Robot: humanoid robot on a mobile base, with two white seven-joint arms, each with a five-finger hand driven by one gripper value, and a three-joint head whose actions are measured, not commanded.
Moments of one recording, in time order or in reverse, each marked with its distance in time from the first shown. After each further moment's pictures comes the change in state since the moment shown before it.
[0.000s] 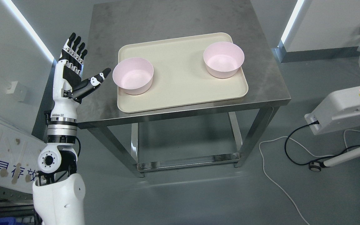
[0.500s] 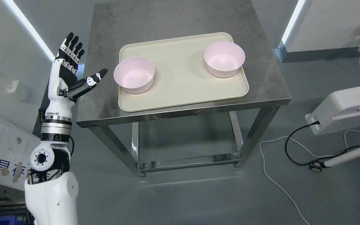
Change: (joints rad) left arm -0.044 0.072 -0.012 0.029 -0.001 0.027 -0.082; right arm 0.000 0.000 0.000 0.000 0.000 0.003 0.000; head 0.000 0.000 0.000
